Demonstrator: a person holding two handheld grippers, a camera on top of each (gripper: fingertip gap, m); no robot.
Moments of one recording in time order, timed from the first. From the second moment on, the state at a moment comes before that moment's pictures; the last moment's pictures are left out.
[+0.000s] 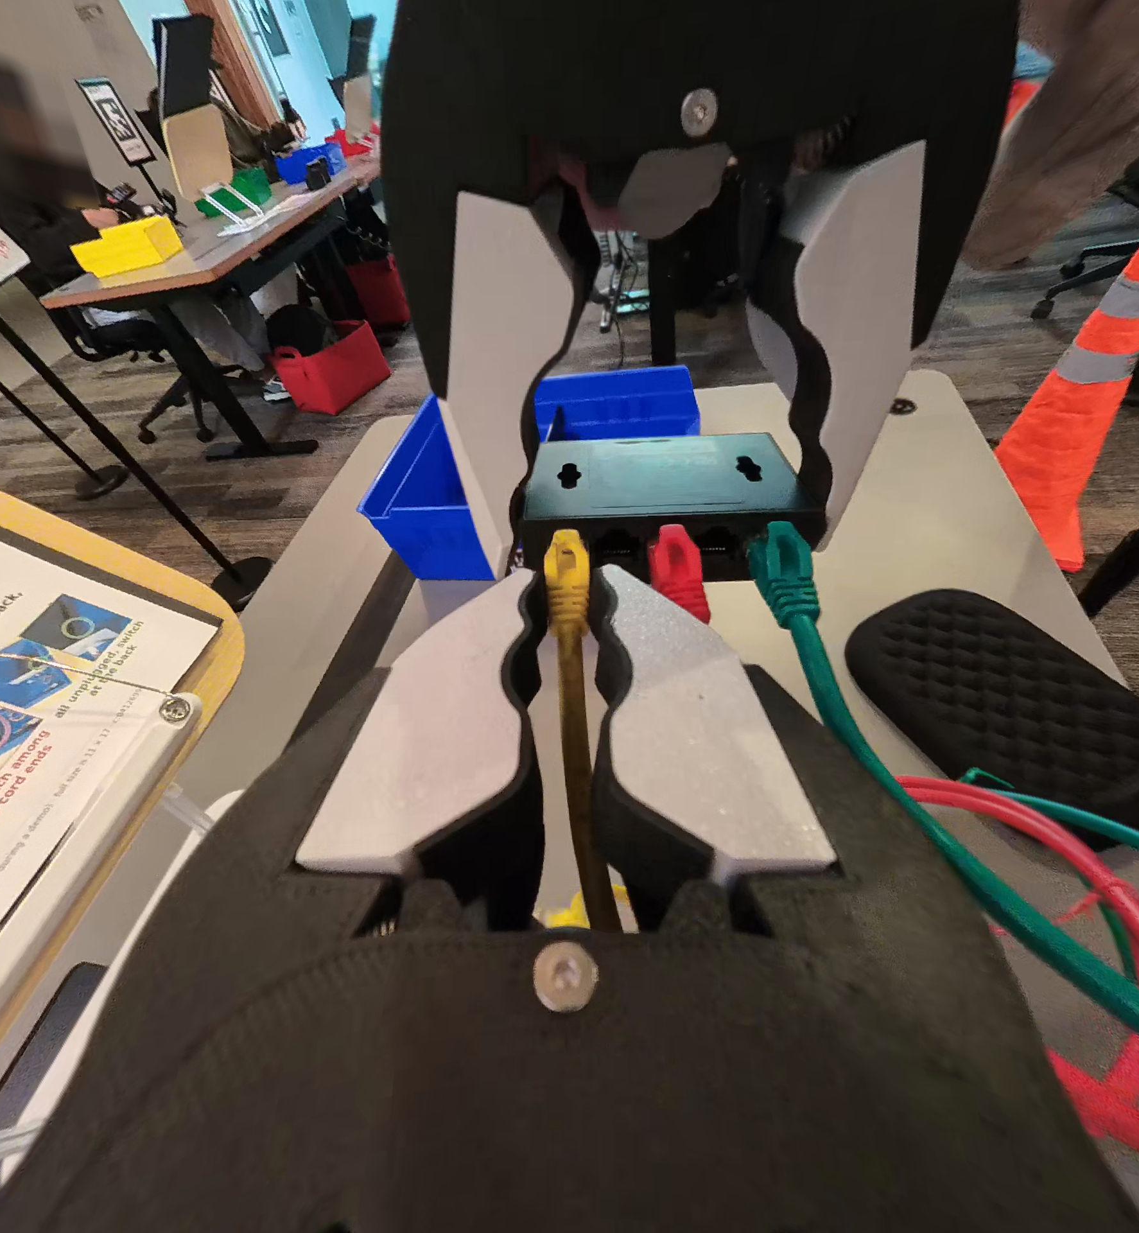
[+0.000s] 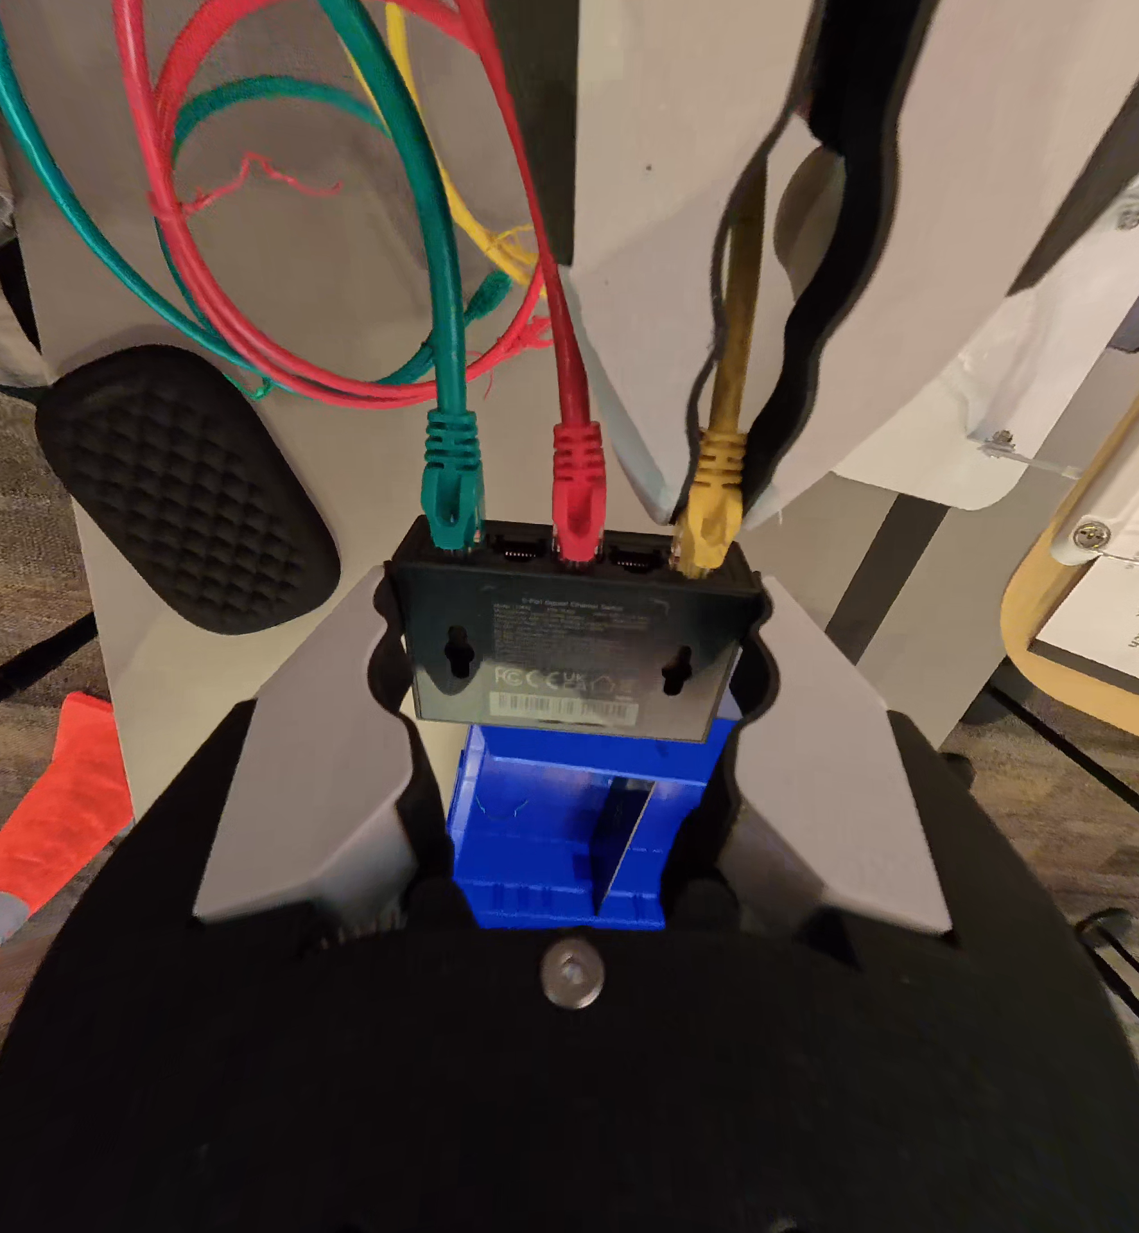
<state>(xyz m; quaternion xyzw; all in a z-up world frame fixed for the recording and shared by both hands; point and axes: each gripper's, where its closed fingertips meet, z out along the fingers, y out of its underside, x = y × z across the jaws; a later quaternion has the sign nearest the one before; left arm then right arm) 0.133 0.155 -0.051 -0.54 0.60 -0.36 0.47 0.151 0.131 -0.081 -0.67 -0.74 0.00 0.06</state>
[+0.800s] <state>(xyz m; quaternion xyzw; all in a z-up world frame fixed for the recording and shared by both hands) 0.138 0.154 -0.021 -0.53 0.51 -0.44 0.52 0.144 0.134 -0.065 -0.66 -0.72 0.05 0.18</state>
